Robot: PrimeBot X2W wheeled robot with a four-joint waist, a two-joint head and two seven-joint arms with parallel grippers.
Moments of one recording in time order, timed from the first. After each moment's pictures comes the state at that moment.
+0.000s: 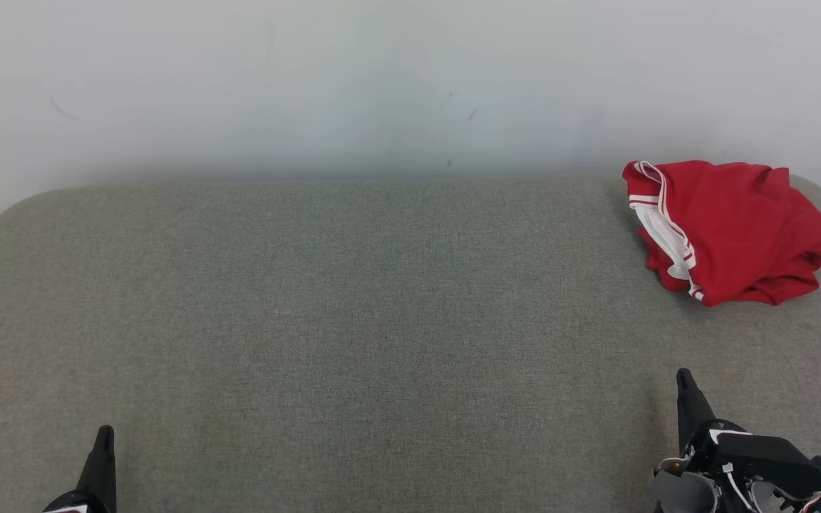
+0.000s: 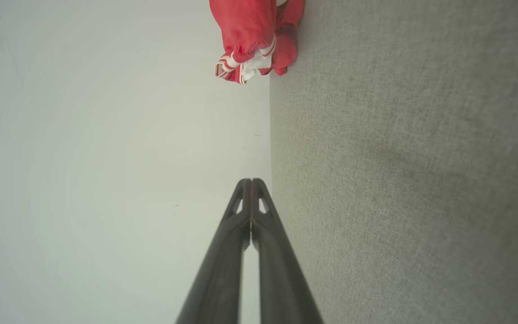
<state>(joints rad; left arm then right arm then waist) -0.22 0.05 0.27 0.36 -1.51 -0.12 0.23 -0.22 -0.05 0.03 0.36 1.57 0.13 -0.02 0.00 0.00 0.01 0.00</state>
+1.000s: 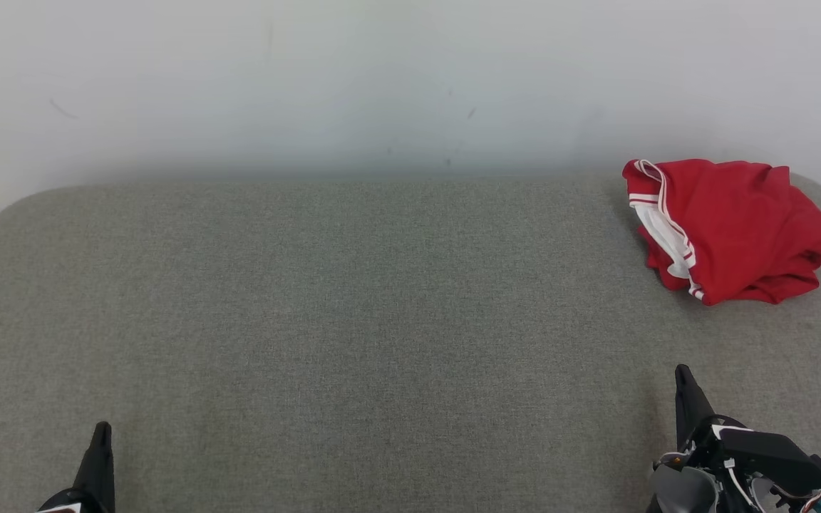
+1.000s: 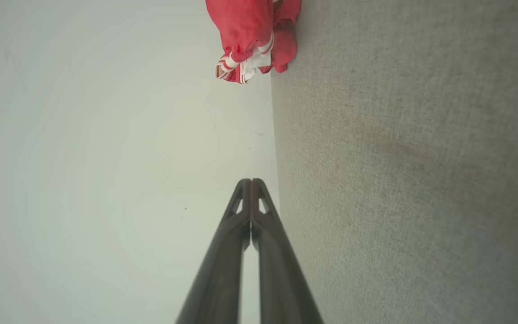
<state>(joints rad) -0.23 0.05 0.28 0.37 -1.56 -0.13 0.25 -0.23 -0.05 0.03 0.36 1.63 0.13 -0.01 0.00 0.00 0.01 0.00</state>
